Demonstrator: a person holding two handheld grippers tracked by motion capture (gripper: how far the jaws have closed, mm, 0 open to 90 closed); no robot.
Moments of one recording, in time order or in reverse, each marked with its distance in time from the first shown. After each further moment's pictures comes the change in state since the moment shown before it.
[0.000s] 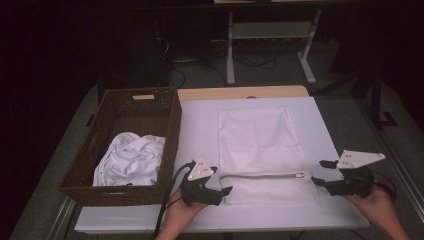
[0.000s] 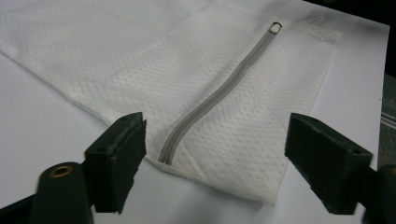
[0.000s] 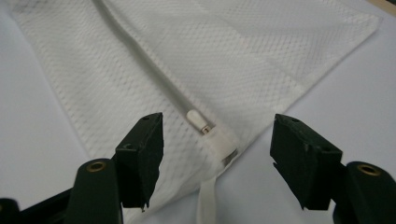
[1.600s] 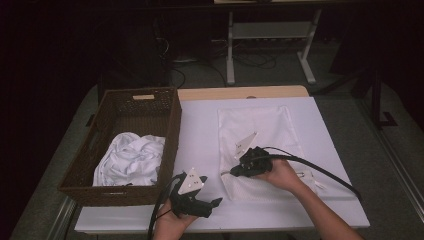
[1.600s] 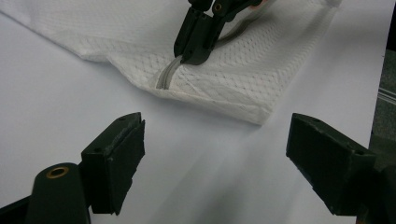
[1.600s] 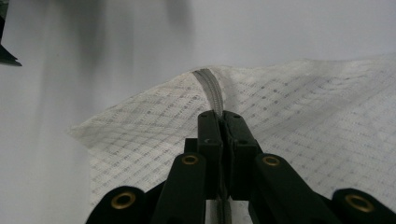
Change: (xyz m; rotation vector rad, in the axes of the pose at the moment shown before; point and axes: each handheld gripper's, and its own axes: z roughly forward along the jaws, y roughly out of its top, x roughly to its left) left arm -0.005 -0.029 -0.022 0.054 0.036 0.038; right arm 0.079 0.147 0.178 0.185 0.450 -0.309
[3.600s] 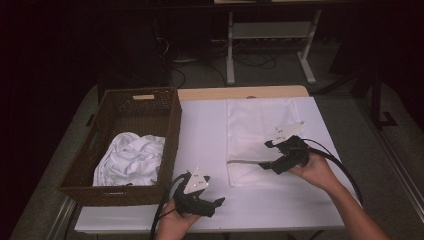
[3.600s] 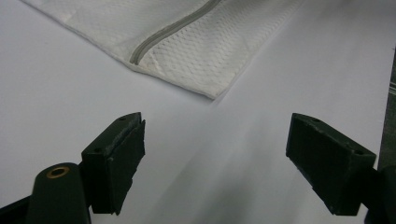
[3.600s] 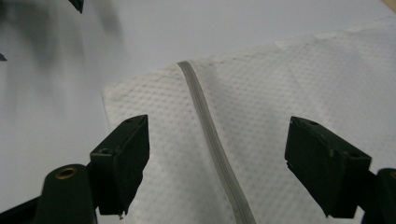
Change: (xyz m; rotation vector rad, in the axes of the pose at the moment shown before) left arm -0.001 0.002 0.009 0.018 0.009 0.018; right arm -0.014 -0.049 -0.080 -0.125 -0.217 0.118
